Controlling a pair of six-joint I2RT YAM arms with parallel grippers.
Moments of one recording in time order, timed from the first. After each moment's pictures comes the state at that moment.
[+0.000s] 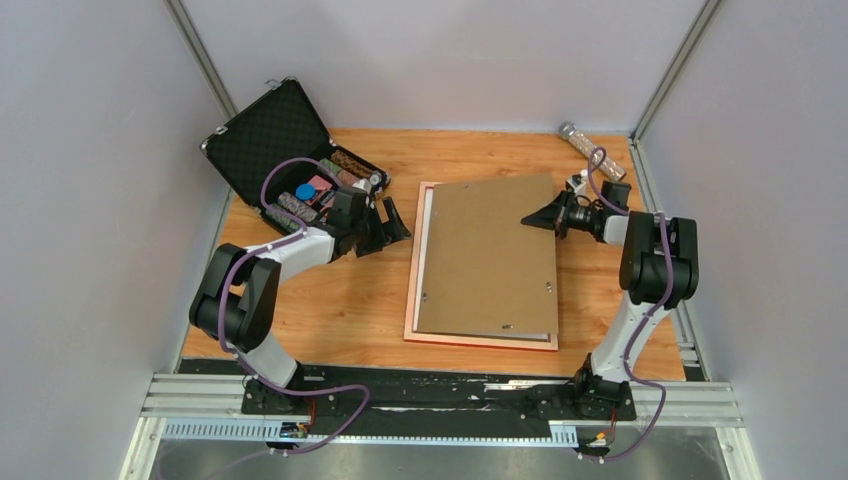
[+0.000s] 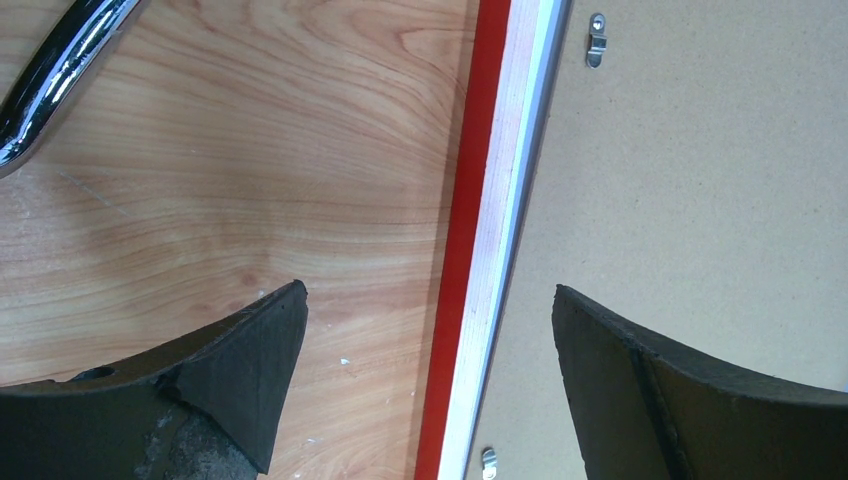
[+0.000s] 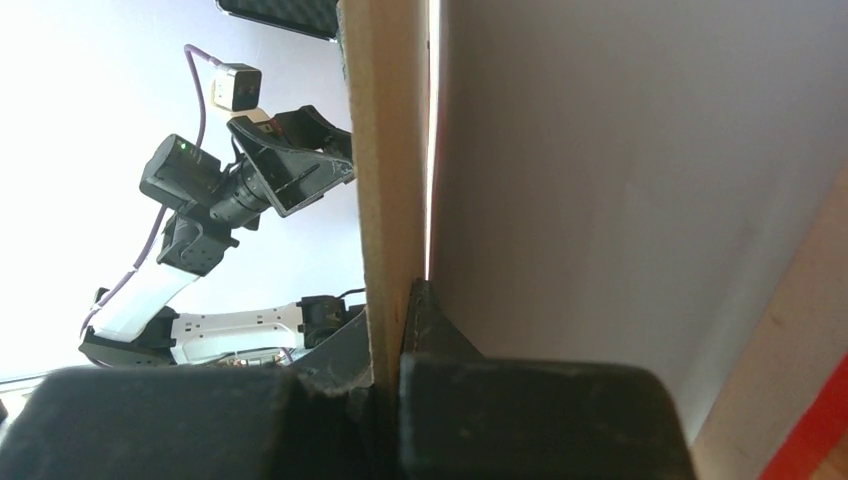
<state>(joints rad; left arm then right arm) -0.39 1.63 0.90 -0.03 0.18 -0.71 -0.20 1.96 1.00 0.22 -1.23 0.71</state>
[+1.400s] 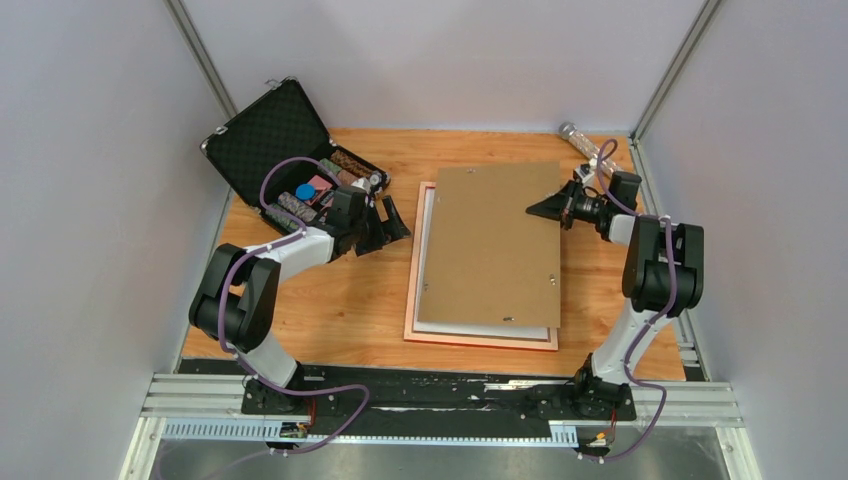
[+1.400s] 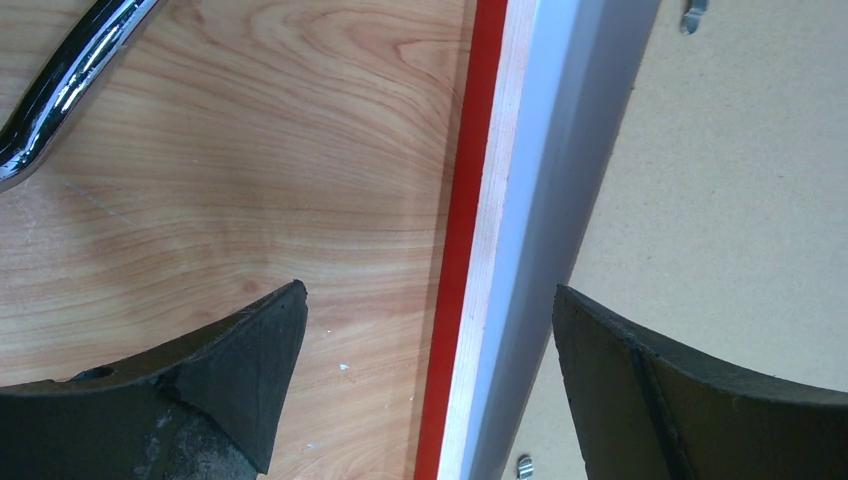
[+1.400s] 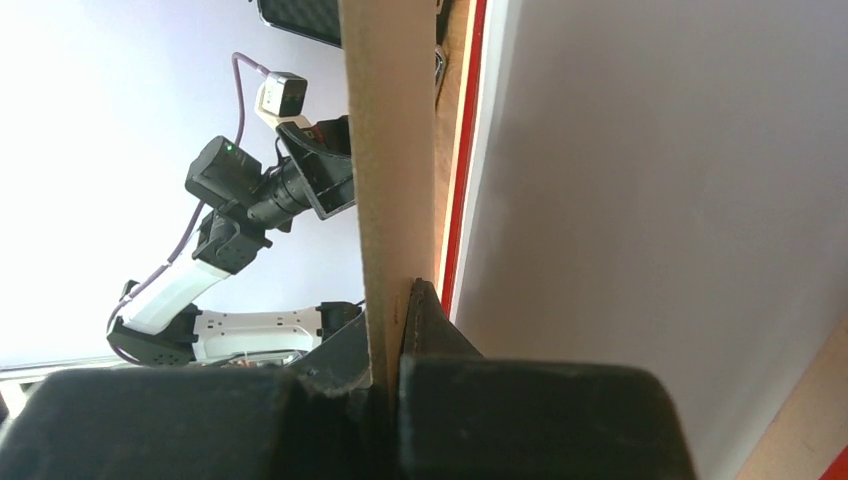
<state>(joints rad) -0.39 1.63 0.89 -0.02 0.18 -0.71 -0.22 1.88 1.01 0.31 -1.26 0.82</state>
